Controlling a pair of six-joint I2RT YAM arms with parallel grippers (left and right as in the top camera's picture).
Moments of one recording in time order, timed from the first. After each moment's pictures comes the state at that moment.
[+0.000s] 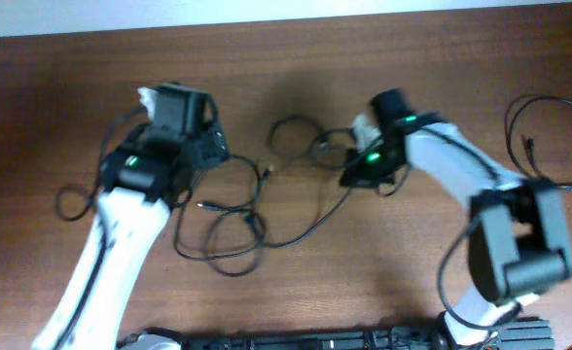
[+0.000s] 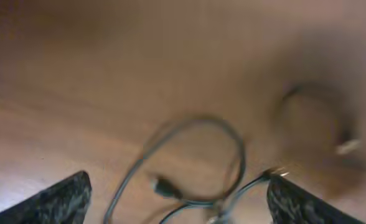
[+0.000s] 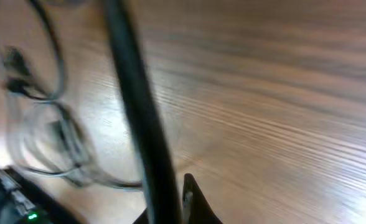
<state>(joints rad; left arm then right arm) -0.30 1.41 1.32 -0.97 -0.25 -0.48 0.18 1.82 1.18 -0.79 -0.55 0.19</state>
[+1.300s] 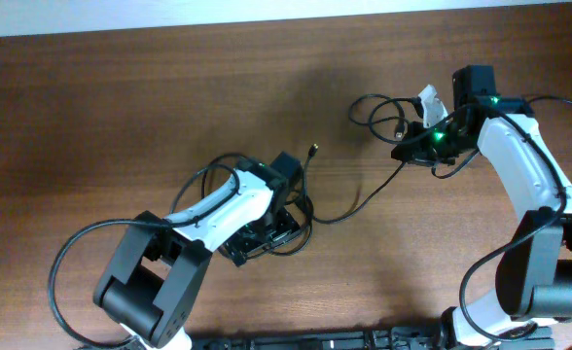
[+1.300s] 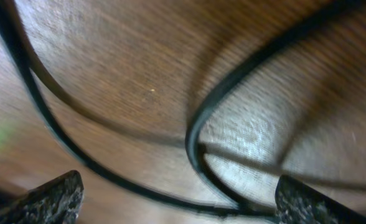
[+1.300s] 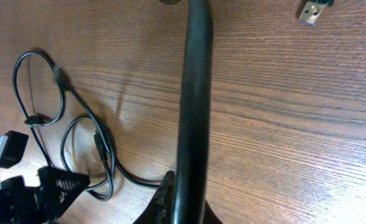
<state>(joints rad) -0.64 1.83 1.10 -1.05 0.08 -1.15 -0.08 1.73 1.25 -0.92 -0.54 0.02</state>
